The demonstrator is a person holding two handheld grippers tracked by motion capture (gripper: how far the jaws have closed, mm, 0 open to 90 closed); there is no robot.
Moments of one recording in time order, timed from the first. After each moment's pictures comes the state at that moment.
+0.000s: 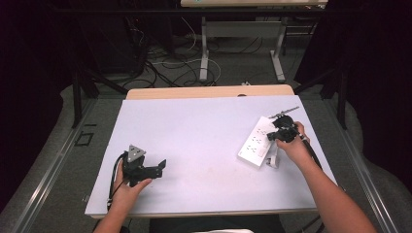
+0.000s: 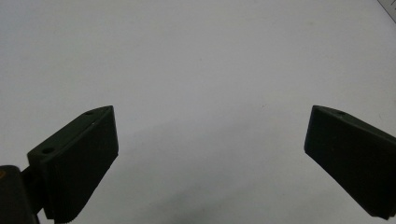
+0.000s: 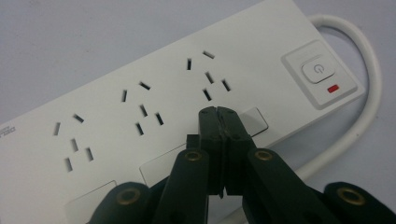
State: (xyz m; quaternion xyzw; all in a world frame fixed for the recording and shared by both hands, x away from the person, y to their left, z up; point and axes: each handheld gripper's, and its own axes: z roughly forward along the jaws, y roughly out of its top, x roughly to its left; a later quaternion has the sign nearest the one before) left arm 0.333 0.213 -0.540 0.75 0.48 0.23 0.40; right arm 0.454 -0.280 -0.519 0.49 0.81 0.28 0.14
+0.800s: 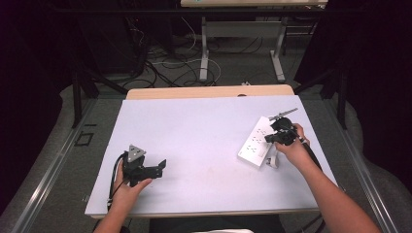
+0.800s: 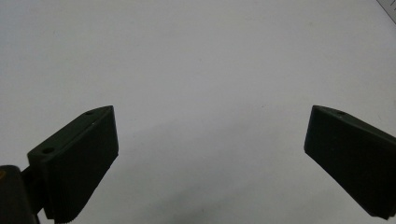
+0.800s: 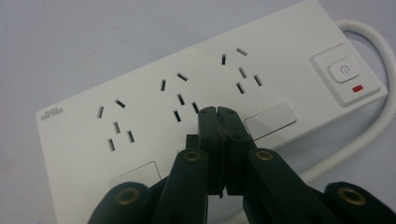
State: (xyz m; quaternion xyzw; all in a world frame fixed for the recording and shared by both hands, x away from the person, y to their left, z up) left arm 0.333 0.213 -0.540 0.75 0.48 0.22 0.40; right arm 0.438 -0.270 -0.509 0.47 0.83 0.28 0.13
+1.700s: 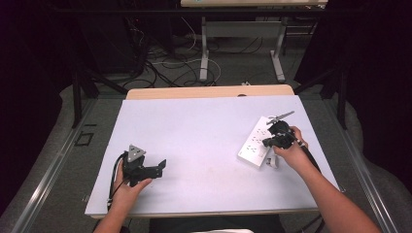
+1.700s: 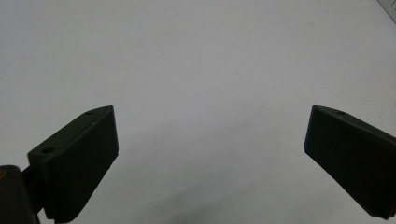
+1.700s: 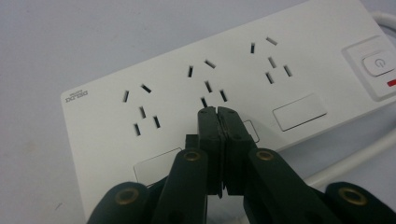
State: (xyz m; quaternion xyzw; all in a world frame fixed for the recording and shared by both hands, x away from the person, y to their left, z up) left arm 0.333 0.214 -0.540 0.75 0.48 0.22 0.40; right arm 0.428 -0.261 -0.511 0.46 0.84 0.27 0.11
